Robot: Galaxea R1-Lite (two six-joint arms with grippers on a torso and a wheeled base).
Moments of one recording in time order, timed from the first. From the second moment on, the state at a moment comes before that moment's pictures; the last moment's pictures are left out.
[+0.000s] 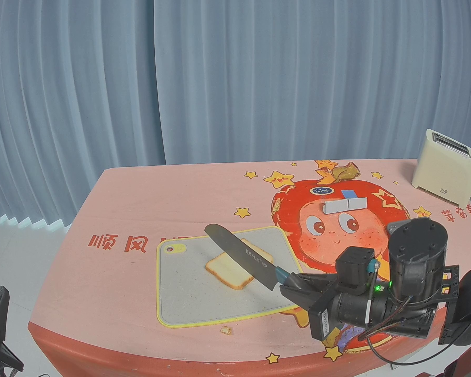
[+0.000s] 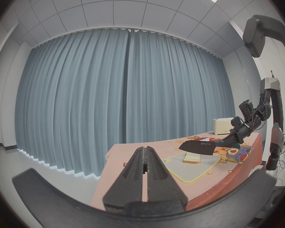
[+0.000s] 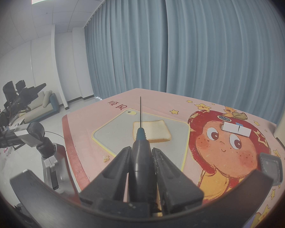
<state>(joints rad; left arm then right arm) -0.01 0.22 -0.13 -0.24 -0.17 -0.01 0.95 1.61 -0.56 -0.57 -0.18 0.12</state>
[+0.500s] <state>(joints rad) -0.01 0.42 -0.30 -0.23 -0.18 0.00 0.94 1.61 -0.56 -0.57 -0.18 0.12</state>
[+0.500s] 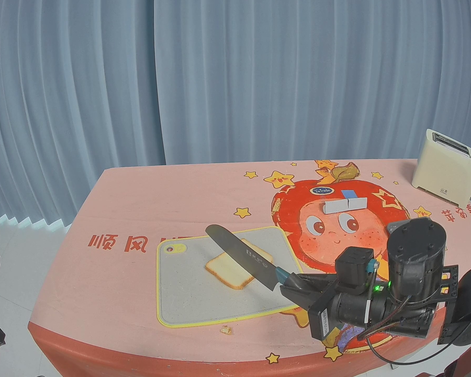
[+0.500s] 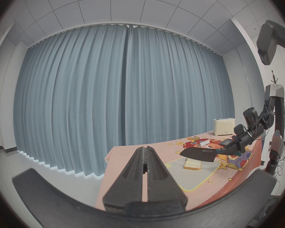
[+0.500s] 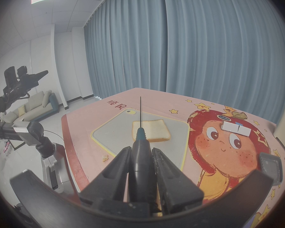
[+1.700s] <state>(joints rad) -0.12 0.98 -0.56 -0.47 -0.41 0.03 0.95 1.63 -0.56 -0.57 -0.18 0.12</state>
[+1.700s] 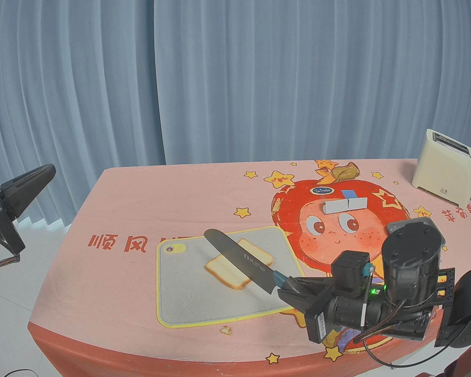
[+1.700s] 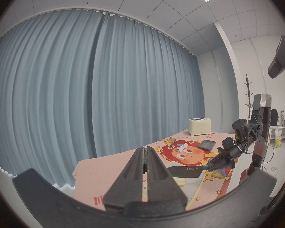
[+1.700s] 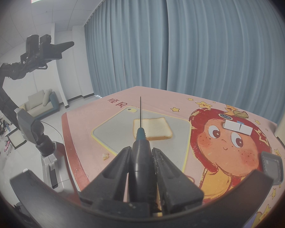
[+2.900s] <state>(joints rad) -0.22 1.27 -0.56 -0.81 -0.35 -0.06 0.96 1.65 -0.55 -0.58 -0.19 0.13</state>
